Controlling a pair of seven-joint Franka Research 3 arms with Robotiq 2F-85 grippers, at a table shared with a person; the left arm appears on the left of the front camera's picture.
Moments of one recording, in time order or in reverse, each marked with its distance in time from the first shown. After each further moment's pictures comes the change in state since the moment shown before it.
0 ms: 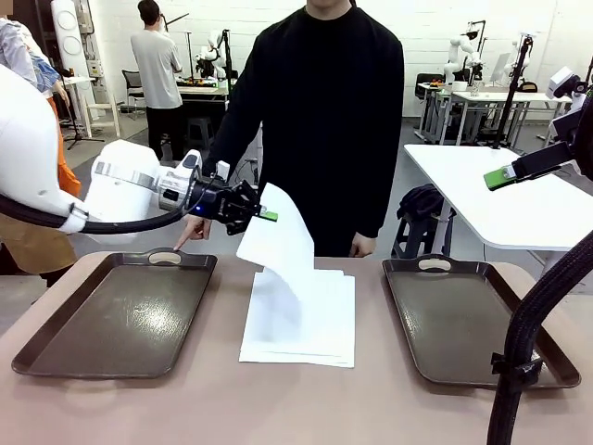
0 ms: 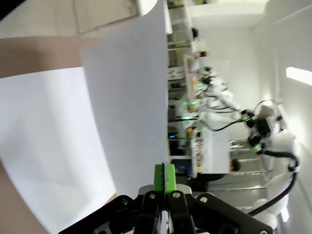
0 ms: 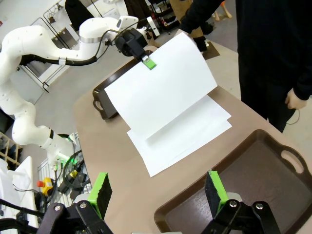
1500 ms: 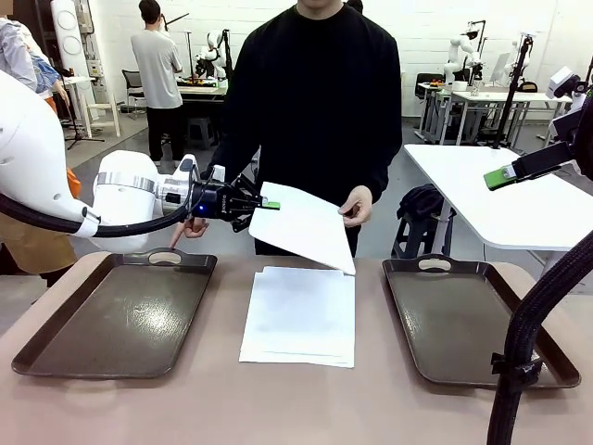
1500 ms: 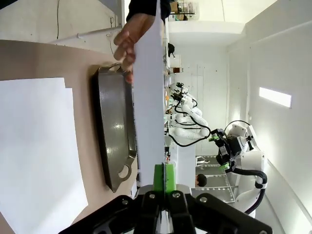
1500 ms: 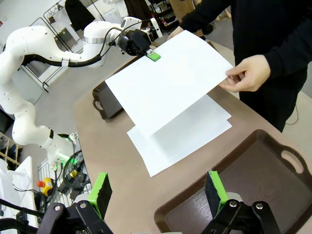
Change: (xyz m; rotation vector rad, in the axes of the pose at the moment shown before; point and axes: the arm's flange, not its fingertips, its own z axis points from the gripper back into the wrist) left arm 0.012 0.013 -0.006 -0.181 -0.078 0.125; right arm 0.000 0.000 0.000 0.000 0.000 0.000
